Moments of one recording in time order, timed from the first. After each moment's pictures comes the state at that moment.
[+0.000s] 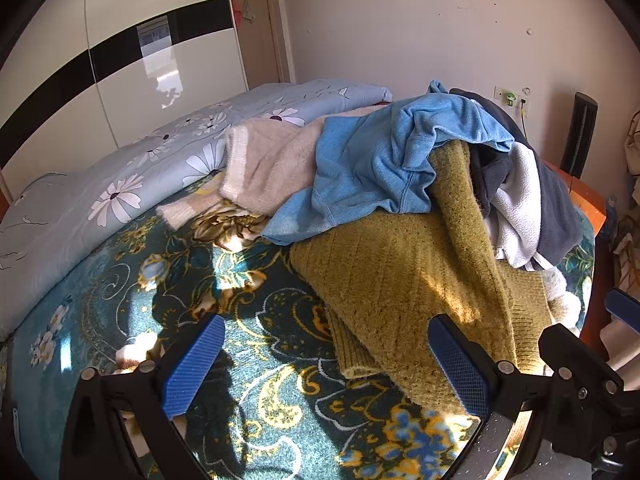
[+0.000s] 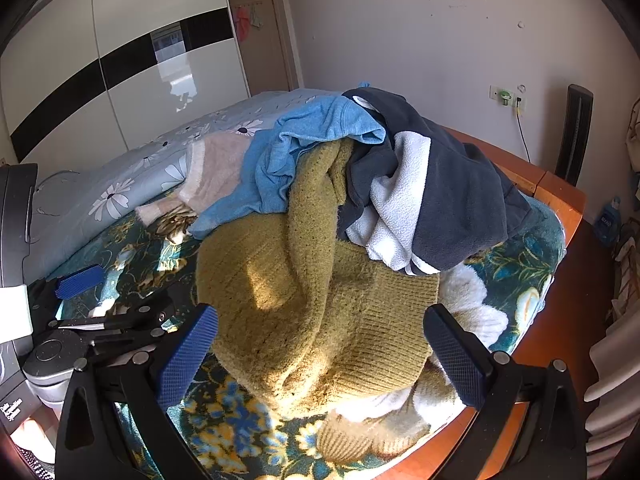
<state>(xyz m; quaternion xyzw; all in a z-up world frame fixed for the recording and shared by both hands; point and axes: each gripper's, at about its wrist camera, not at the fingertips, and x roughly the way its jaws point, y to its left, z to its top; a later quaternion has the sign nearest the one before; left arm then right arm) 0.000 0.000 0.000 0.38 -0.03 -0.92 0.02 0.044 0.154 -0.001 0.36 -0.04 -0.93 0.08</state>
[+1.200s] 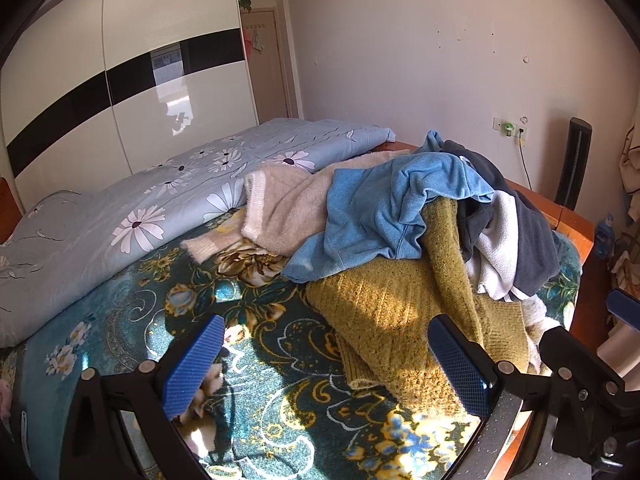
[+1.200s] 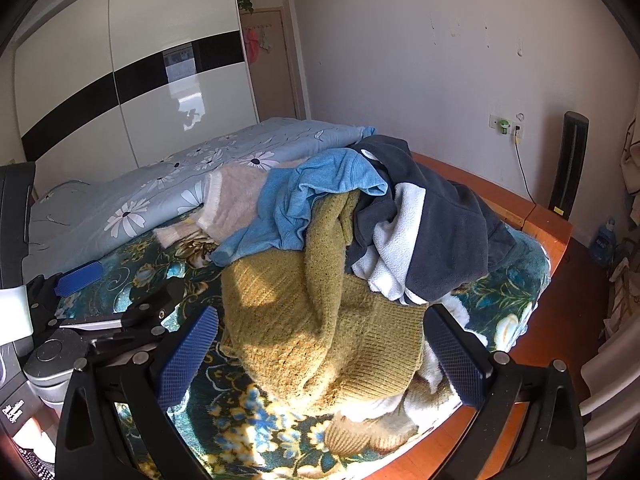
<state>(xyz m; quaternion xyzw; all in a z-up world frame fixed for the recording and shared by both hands) 0.035 -0.003 0.053 0.32 -0.04 -0.95 0.03 0.075 0.149 0.046 0.31 -0.03 -0.95 0.08</state>
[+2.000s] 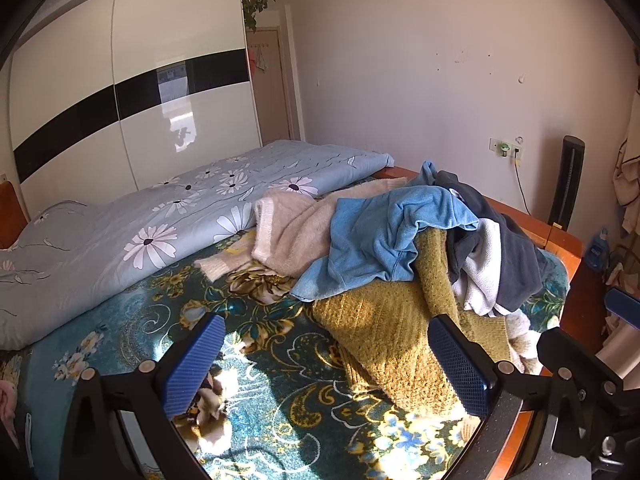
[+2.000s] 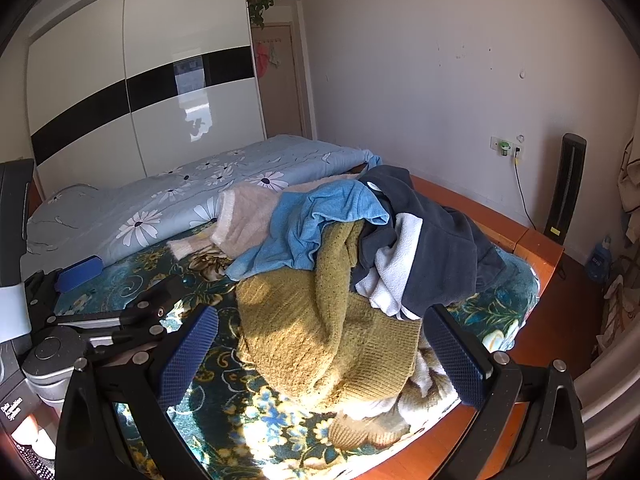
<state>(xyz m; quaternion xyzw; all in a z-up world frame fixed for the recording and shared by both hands) 0.068 -0.006 0.087 0.29 -0.03 -0.96 0.03 0.105 0.144 0.081 0.28 -0.02 -0.96 0.09</state>
